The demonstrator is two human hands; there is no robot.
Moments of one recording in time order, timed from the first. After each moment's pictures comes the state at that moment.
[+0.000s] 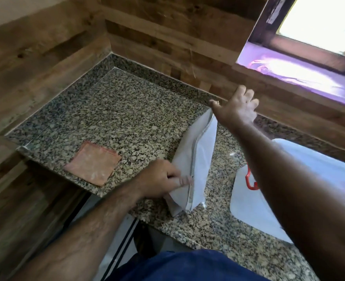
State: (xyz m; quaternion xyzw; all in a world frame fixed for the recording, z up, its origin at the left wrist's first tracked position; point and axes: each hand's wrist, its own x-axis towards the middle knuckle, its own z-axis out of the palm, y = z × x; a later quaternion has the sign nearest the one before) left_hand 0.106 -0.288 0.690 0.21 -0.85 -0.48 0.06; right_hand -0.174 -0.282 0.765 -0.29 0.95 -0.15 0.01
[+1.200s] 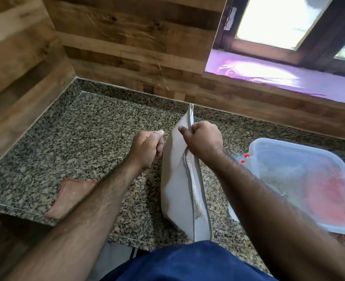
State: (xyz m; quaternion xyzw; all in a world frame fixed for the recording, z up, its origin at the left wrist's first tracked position) left_hand 0.032 -0.379 0.725 0.30 -0.68 -0.63 0.21; right_hand -0.110 -0.266 0.766 -0.32 0.92 -0.24 0.07
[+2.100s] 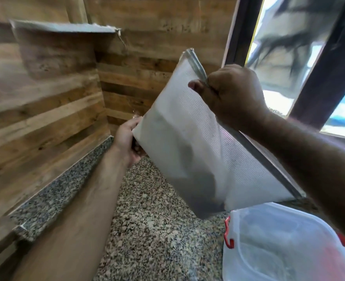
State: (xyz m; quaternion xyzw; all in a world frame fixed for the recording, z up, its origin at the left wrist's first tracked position) left_hand 0.035 -0.373 0.922 0.37 -0.43 -0.73 0.38; right_hand -0.148 -0.216 1.047 -0.63 0.62 -0.29 -0.36
